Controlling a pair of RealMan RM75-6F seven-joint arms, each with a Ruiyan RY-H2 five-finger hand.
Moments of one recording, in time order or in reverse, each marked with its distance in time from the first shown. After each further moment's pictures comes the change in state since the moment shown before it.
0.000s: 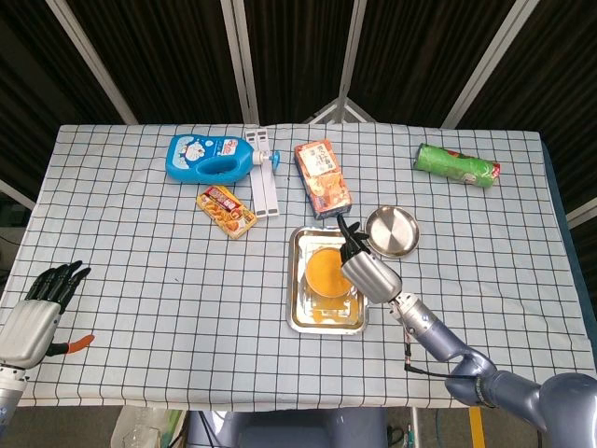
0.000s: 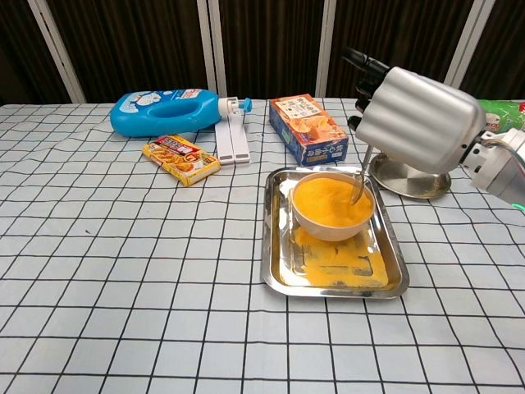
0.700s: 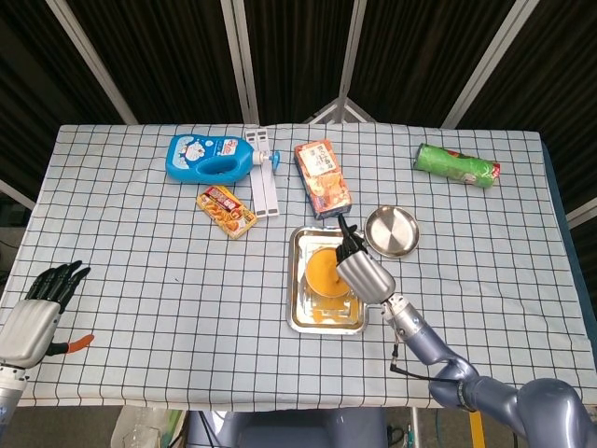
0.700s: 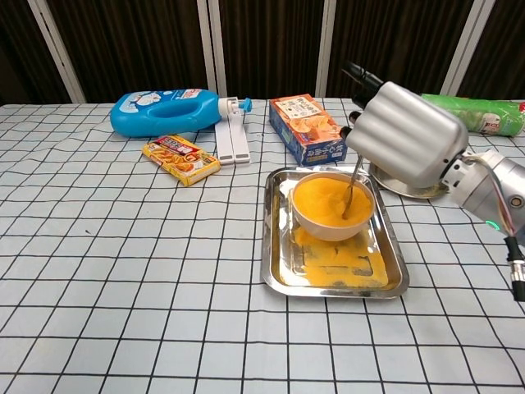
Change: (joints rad) left arm 0.000 0.002 -0.001 -0.001 -0.005 -0.002 -0.004; right arm -0.013 -0.119 0.024 0.098 0.046 0.022 0.080
